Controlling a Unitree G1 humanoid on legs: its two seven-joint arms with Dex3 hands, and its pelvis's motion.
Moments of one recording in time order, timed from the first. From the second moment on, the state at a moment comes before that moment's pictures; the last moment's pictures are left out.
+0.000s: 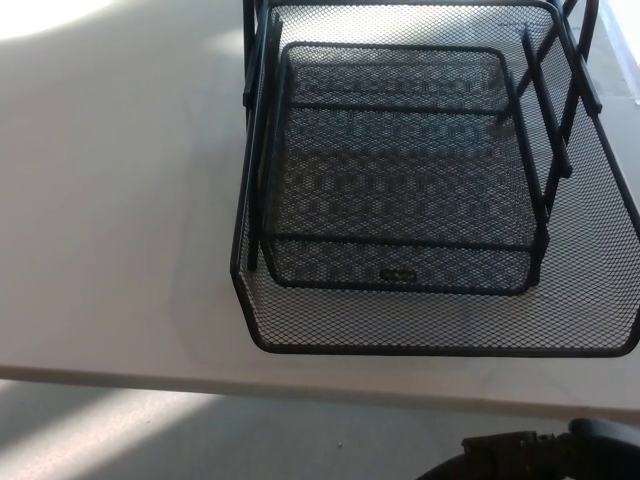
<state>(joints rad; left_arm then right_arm) -0.25 0.65 -0.29 1.18 0.30 -0.26 -0.42 0.27 -0.88 0.11 -0.70 0.15 -0.03 0.64</state>
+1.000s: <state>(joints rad) -0.25 0.65 -0.29 1.19 0.30 -0.27 -0.42 -0.46 -0.99 0.39 -0.90 0.40 0.32 0.89</state>
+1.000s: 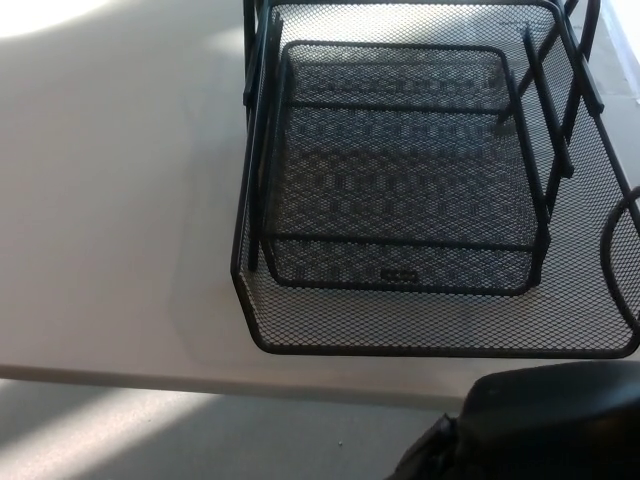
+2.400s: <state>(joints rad) -0.26 0.65 -0.29 1.20 0.31 -0.30 -0.44 -0.72 -0.74 0.77 -0.40 0.20 0.63 1.07</state>
